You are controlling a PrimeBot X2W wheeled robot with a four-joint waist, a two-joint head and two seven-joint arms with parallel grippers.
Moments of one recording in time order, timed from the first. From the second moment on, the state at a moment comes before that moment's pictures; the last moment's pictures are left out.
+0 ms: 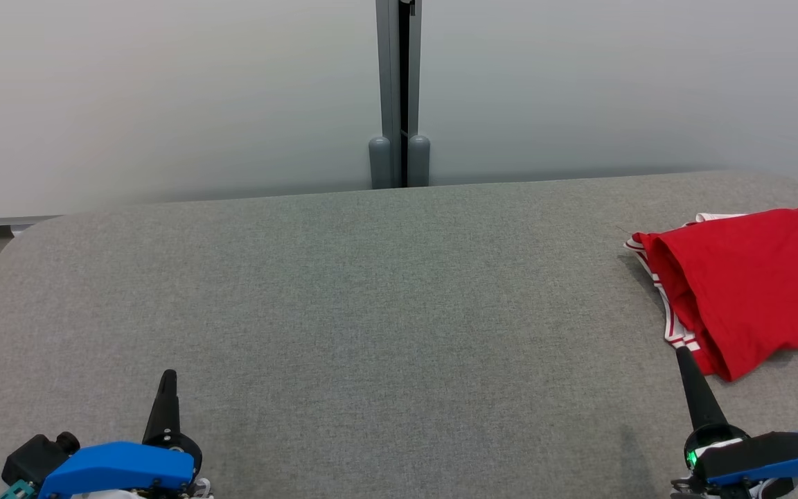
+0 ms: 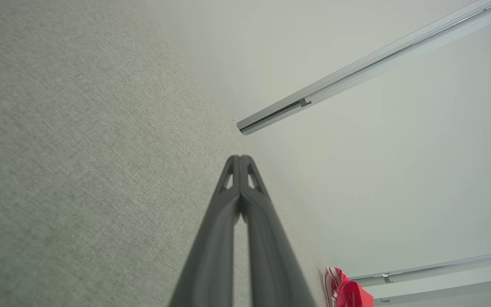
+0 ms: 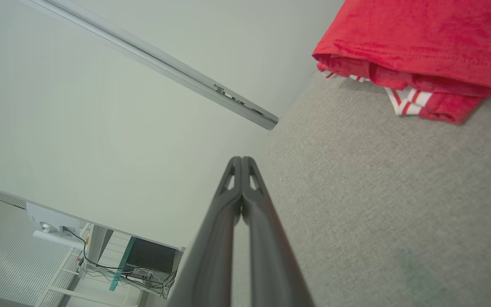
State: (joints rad) left arm -0.03 0.10 -0.01 0.27 -1.12 -0.06 -0.02; right arm -0.01 -0.07 -0.06 0.17 1.11 0.13 0.02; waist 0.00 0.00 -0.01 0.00
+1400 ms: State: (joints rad) left arm -0.08 0.06 0.08 0.25 -1.47 -0.11 0.08; right arm -0.07 -0.07 -0.08 0.22 1.48 0.13 0.07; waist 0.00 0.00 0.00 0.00
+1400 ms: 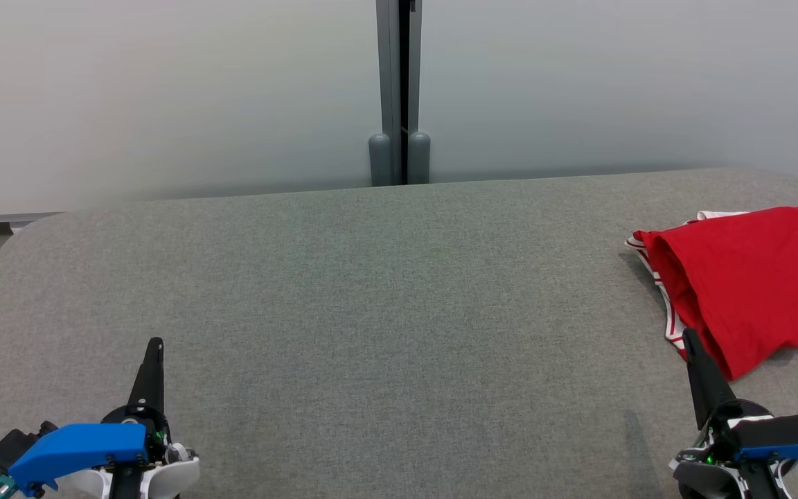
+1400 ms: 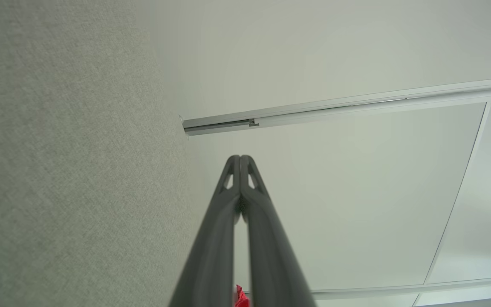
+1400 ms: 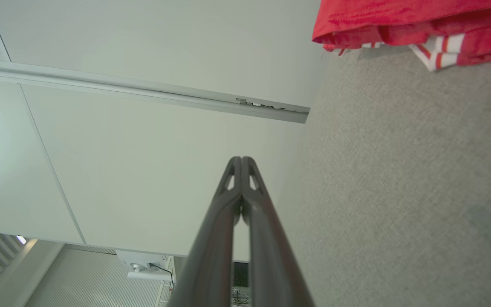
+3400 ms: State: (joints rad) left arm -0.10 0.05 0.12 0.25 -1.61 -0.13 0.11; right arm -0.10 -0.06 -0.10 0.24 1.62 0.13 0.10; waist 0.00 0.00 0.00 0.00
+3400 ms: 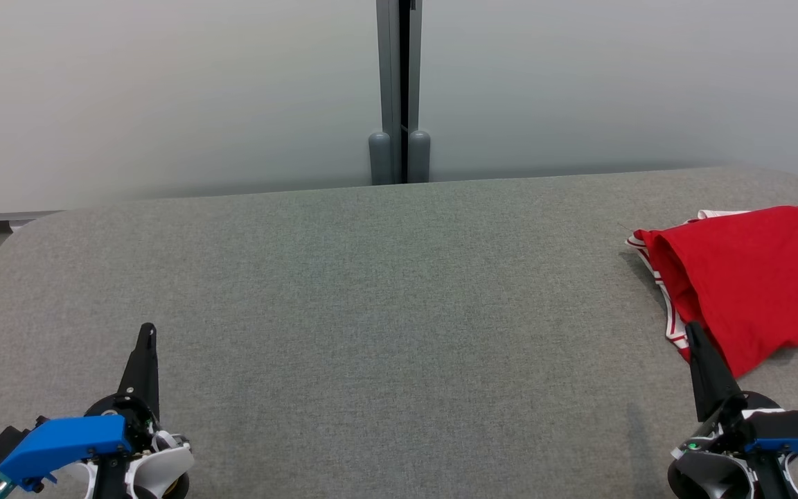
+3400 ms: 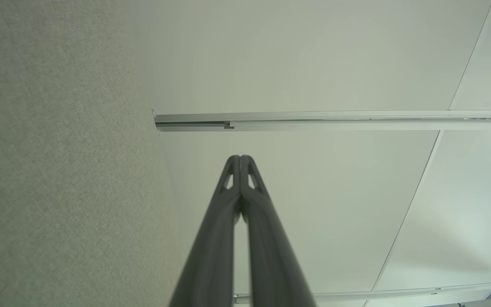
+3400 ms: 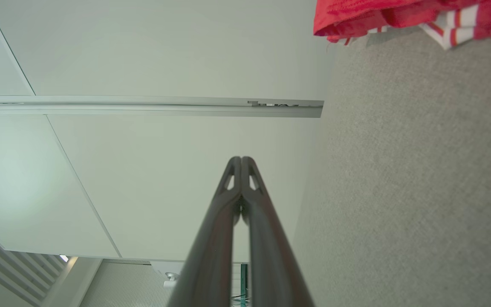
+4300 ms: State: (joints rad) left arm -0.10 0.05 0.12 0.25 -1.61 -0.13 0.11; right arm -0.10 -0.06 -0.10 0.24 1.62 0.13 0.11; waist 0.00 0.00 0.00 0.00
